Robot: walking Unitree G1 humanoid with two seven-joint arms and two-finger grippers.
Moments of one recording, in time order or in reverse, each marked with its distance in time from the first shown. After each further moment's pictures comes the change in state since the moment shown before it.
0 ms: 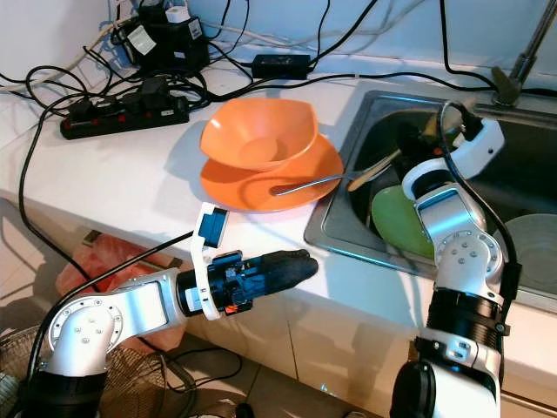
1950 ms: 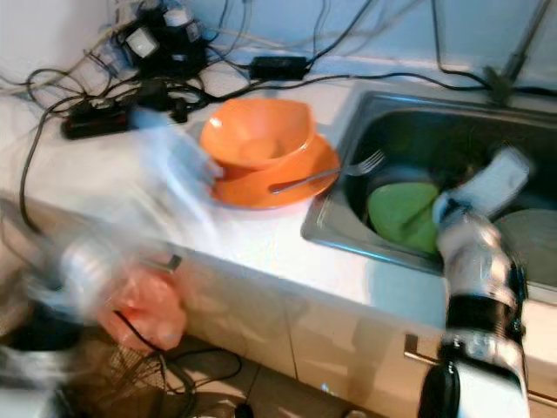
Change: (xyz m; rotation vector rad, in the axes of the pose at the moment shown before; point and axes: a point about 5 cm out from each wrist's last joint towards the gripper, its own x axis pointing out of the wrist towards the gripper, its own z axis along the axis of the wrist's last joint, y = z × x) left arm -0.033 0.028 0.122 0.837 -0.291 0.790; right arm -0.010 -0.078 0.006 -0.359 0.008 -0.491
